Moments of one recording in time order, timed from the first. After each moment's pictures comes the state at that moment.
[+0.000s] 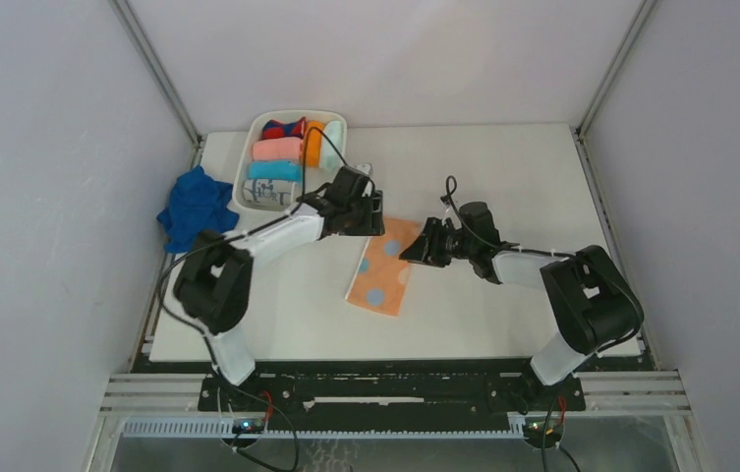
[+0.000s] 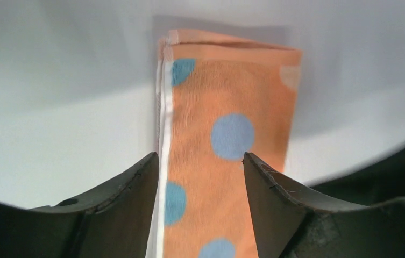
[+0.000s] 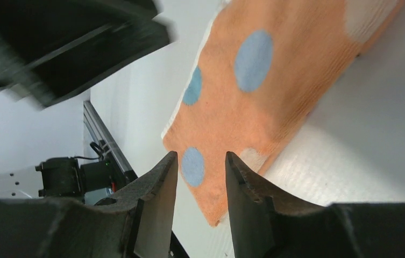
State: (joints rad) left arm -0.61 1.86 1.32 -0.36 -0.02 -0.49; right arm 0.42 1.60 0.67 0.32 -0.60 0.74
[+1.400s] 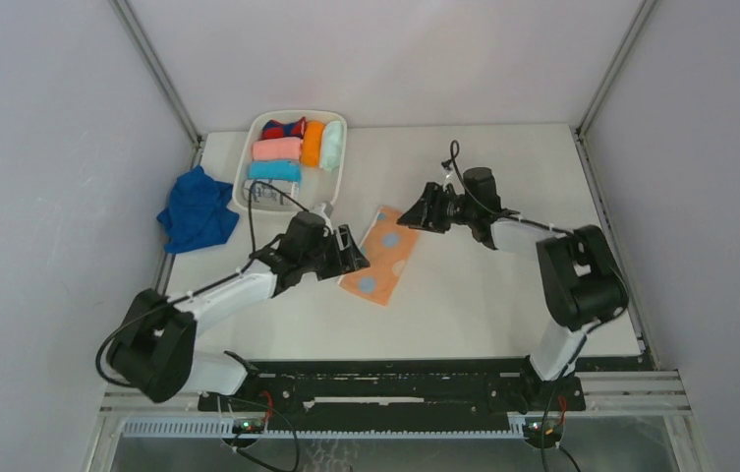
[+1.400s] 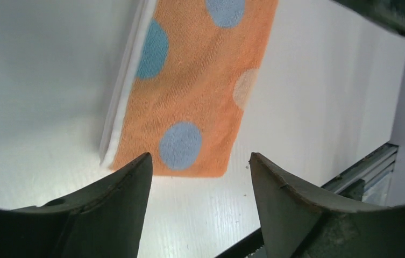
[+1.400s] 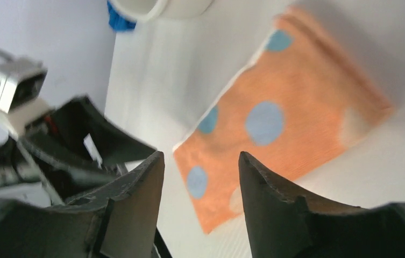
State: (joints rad) left arm -0.57 1.40 0.75 -0.12 0.16 -0.74; right arm 0.29 1.82 0.98 0.28 -0.73 0.72
